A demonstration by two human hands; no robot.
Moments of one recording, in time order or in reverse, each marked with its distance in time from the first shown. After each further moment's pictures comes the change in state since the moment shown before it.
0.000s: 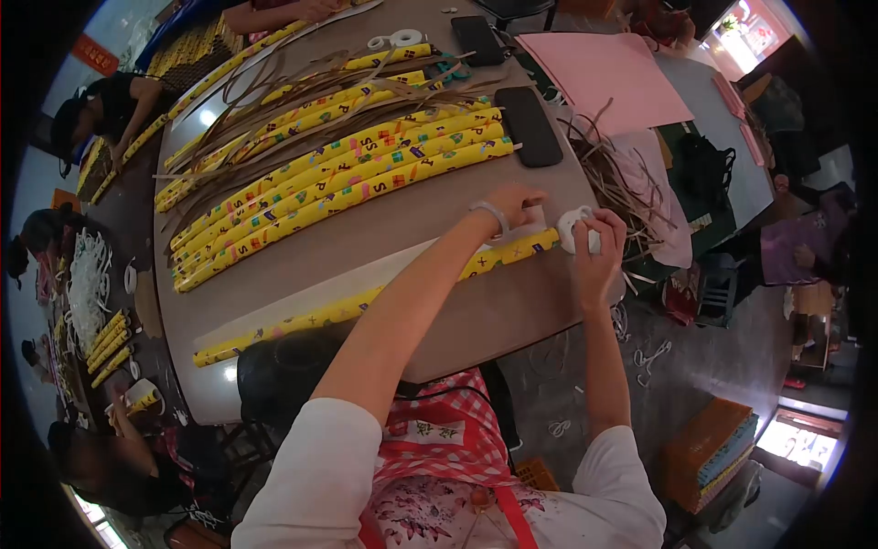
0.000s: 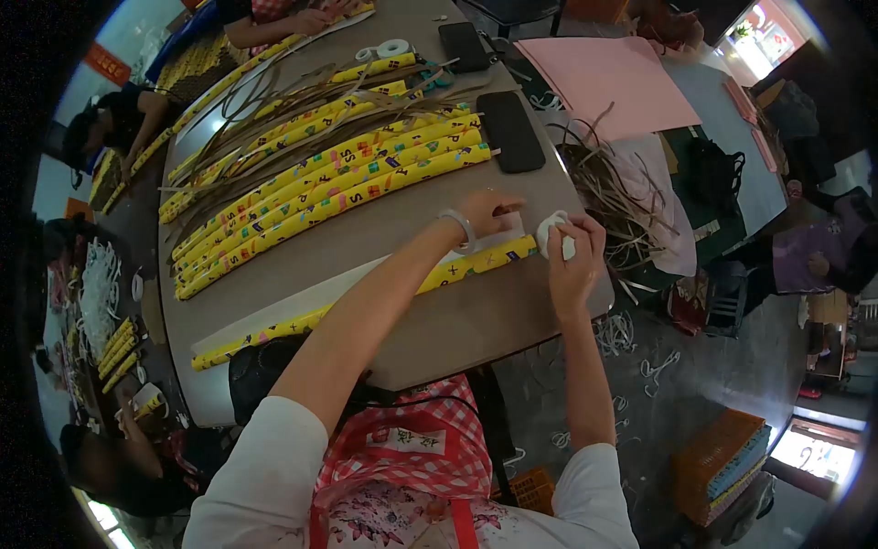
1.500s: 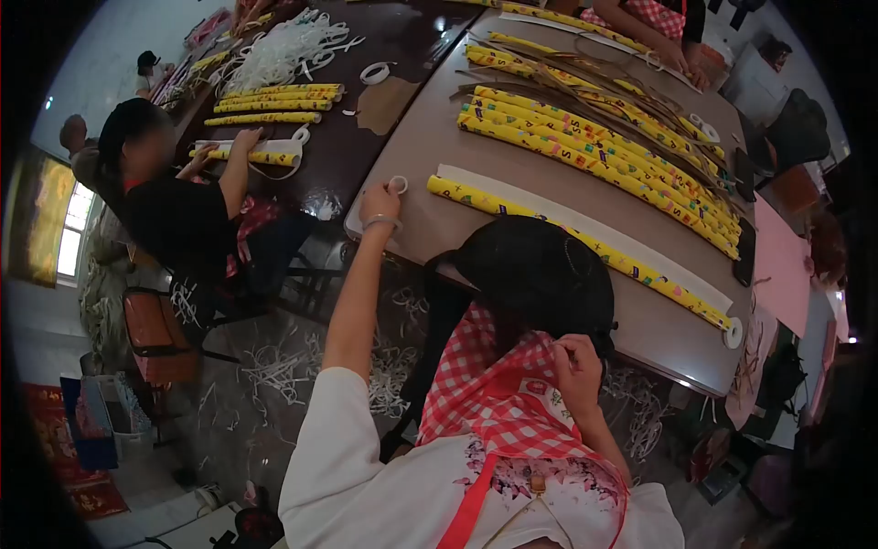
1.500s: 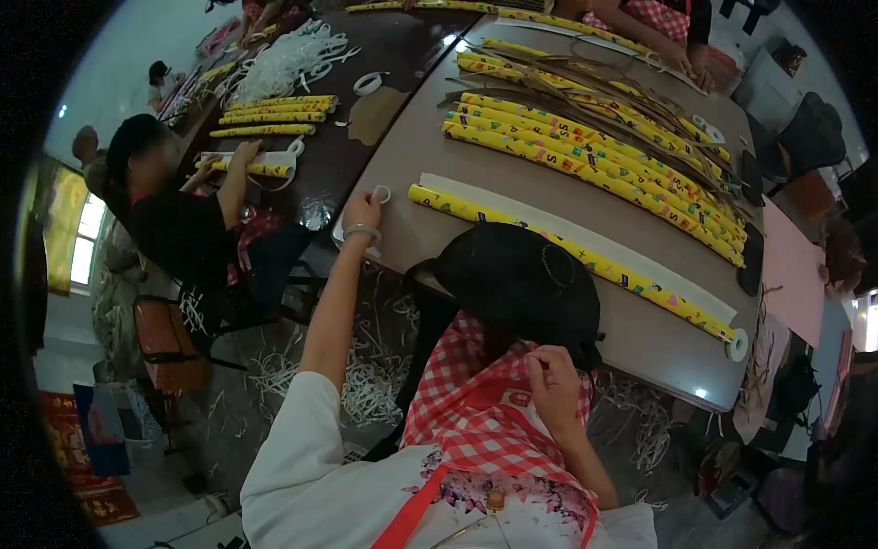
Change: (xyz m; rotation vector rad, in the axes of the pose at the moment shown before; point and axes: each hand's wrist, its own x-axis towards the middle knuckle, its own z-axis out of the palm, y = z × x) left_hand -0.639 -0.082 -0.157 0.417 1.170 -1.366; right_hand -0.215 -0.298 0.016 0.638 -0.986 0.010
